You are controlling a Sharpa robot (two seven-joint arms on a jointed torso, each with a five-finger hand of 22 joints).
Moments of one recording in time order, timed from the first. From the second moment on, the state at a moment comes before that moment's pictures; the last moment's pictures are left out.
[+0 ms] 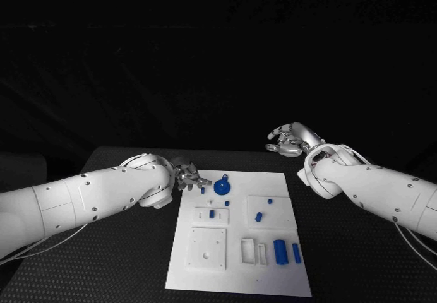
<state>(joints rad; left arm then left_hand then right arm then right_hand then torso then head) 1.26 -0.68 -0.13 1.32 -1.04 -0.13 -0.42 0.91 -0.17 0.44 0.09 0.06 1.07 0.04 0.36 0.73 1.29 -0.07 0.93 0.48 1.11 -0.16 1.31 0.57 0.09 0.89 -0.12 1.03 1.28 1.19 -0.67 0.02 1.21 -1.13 -0.54 -0.06 0.98 -0.25 0.66 -0.15 0.45 0.85 0.15 0.28 0.43 0.97 0.05 1.11 0.78 1.19 -0.06 1.13 0.88 0.21 1.13 -0.01 0.85 1.31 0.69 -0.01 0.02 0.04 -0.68</state>
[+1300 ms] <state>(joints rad) 1.28 -0.47 -0.13 0.98 -1.11 0.15 -0.45 0.93 -0.15 0.36 0.17 0.09 0.96 0.09 0.28 0.67 1.20 -0.02 0.88 0.47 1.03 -0.12 1.28 0.54 0.05 0.83 -0.10 0.96 1.29 1.19 -0.66 0.02 1.21 -1.13 -0.54 -0.06 0.98 -0.25 0.66 -0.15 0.45 0.84 0.15 0.28 0.43 0.97 0.05 1.11 0.78 1.19 -0.06 1.13 0.88 0.21 1.13 -0.01 0.85 1.31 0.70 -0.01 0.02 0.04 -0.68</state>
